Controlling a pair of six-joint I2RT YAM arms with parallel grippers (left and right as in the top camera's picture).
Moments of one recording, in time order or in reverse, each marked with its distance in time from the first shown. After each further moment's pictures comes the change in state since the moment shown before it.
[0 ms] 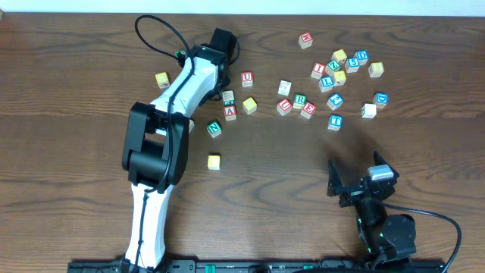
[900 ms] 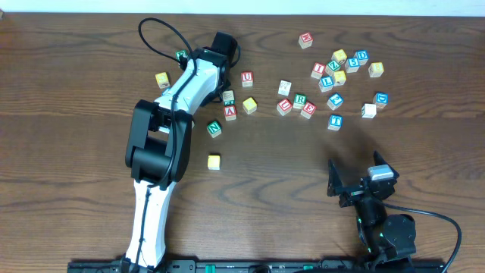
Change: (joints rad) left arm 0.000 0.038 0.000 0.018 -0.002 0.005; right arm 0.000 0.000 0.000 0.000 0.000 0.000
